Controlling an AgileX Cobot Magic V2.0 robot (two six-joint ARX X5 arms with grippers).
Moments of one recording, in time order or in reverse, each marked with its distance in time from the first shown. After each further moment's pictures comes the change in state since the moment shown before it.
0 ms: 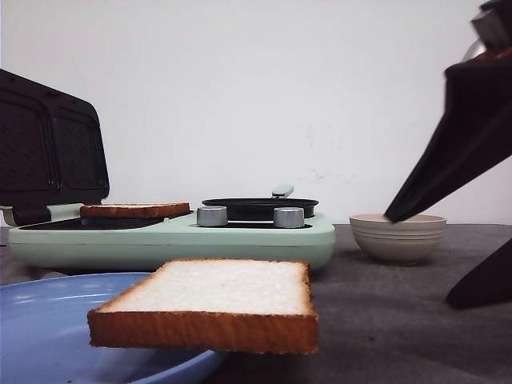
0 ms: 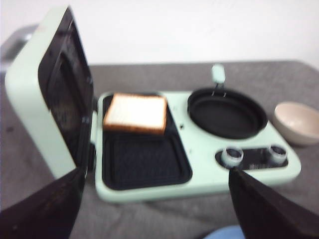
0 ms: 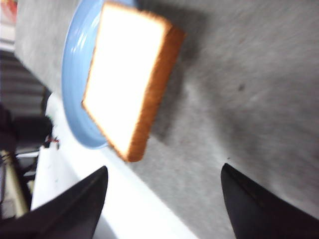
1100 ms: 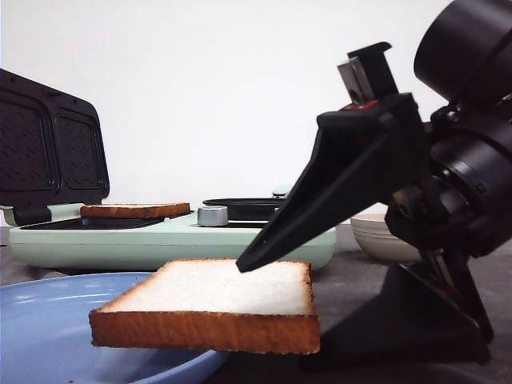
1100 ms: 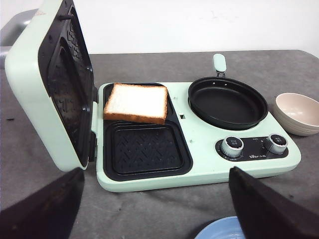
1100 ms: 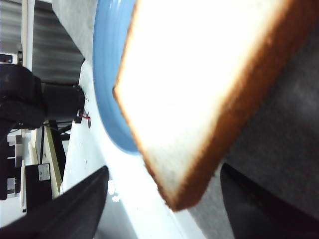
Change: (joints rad) left arm 0.000 -0.016 0.000 -0.014 0.000 0.003; right arm 0.245 0.380 -0.001 0.530 -0.051 0.209
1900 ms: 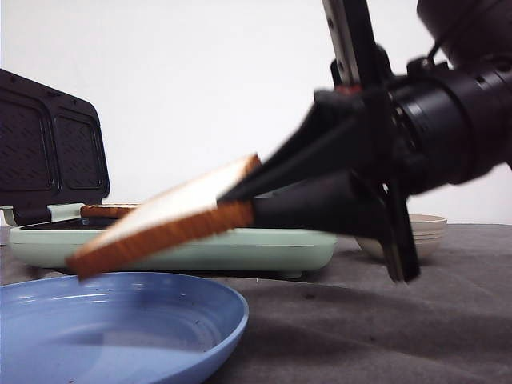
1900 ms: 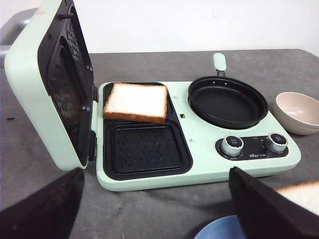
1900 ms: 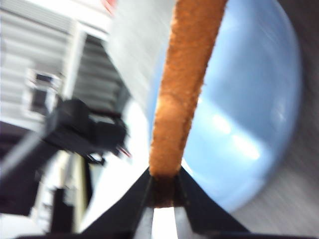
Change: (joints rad) left arm 0.000 0.000 0.000 -0.003 0.000 0.000; right arm 0.003 -0.001 0.006 0.304 0.000 0.145
